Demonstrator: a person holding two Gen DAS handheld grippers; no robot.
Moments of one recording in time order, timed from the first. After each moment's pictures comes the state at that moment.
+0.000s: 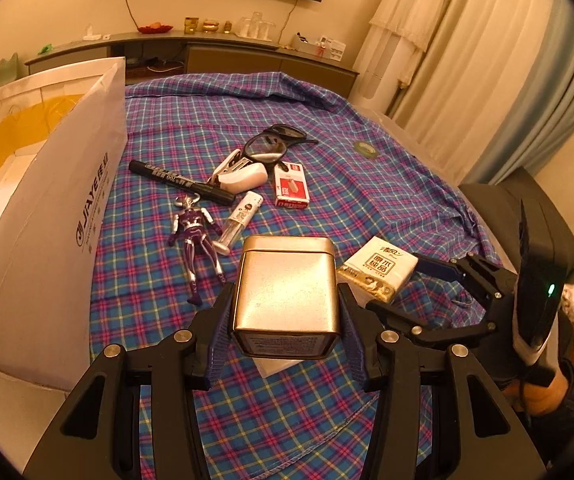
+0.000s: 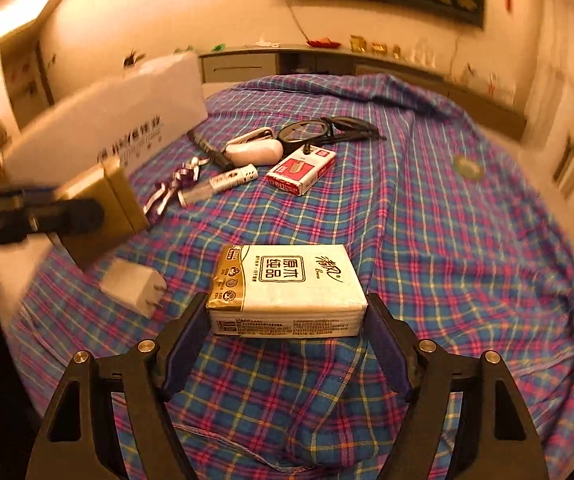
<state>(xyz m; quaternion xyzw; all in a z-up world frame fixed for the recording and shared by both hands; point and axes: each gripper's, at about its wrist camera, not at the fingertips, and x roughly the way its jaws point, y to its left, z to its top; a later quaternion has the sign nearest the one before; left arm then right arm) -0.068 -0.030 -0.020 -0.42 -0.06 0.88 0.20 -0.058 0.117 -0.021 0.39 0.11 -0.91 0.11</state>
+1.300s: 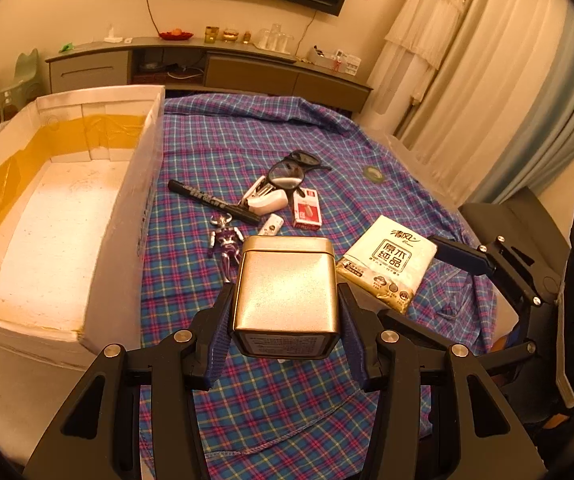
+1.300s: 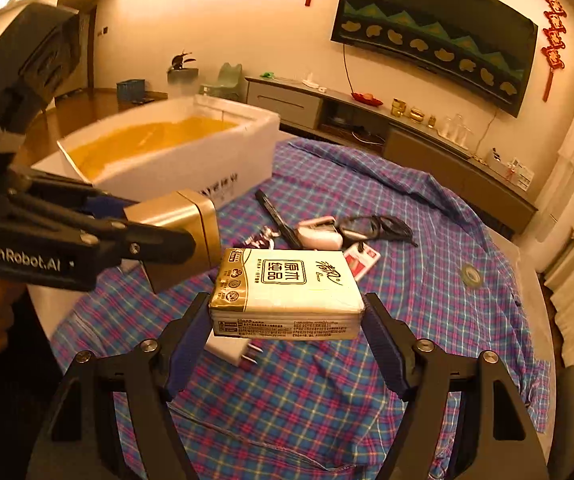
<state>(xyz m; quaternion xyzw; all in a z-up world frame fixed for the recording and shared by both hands) -0.046 -0.067 0.033 -0.41 -0.08 0.89 0.18 -0.023 0.053 0.073 0.32 0.16 -0.92 0.17</state>
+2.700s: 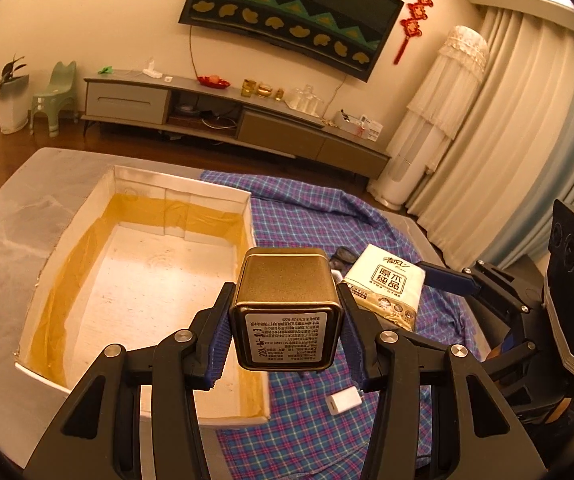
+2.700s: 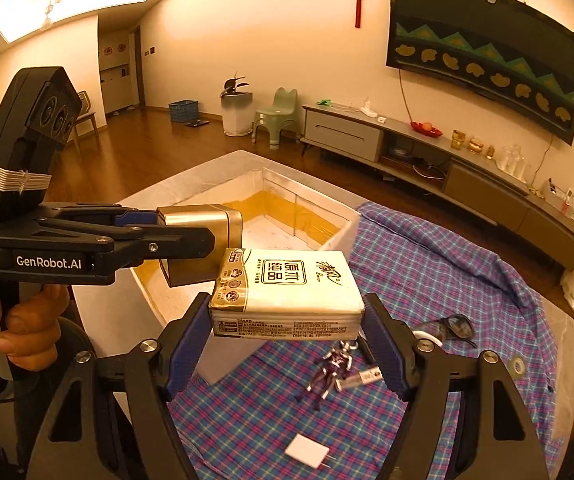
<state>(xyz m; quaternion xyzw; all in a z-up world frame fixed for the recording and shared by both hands) -0.062 -0.193 0.125 -0.34 -0.14 0.92 0.14 -0.077 -0.048 0.173 0.31 0.13 -0.90 0.27</state>
